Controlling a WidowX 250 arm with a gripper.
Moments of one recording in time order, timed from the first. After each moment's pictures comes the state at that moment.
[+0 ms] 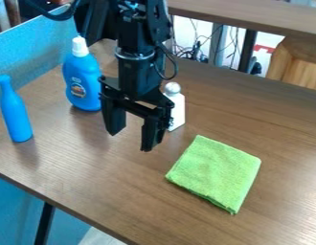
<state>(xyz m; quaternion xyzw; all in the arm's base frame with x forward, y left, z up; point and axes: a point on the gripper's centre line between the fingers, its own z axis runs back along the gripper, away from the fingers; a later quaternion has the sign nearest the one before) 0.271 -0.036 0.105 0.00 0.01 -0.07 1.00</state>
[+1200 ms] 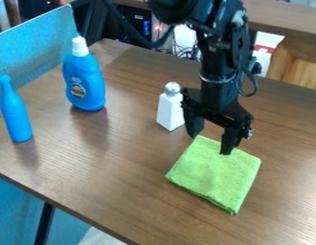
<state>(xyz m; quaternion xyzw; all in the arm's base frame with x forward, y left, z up) 0.345 -0.117 0.075 -0.02 -0.09 -0.13 0.99</state>
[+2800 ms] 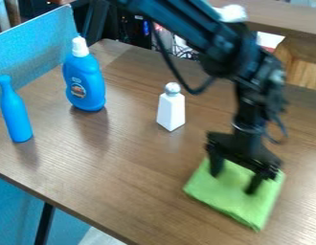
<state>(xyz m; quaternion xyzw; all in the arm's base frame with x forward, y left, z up) 0.319 -0.194 0.022 -0.03 -0.04 -0.12 0.99</state>
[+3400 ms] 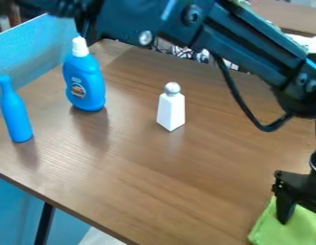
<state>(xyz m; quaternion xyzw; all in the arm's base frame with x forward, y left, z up) 0.287 -0.269 0.025 -0.06 -0.03 -0.15 0.99</state>
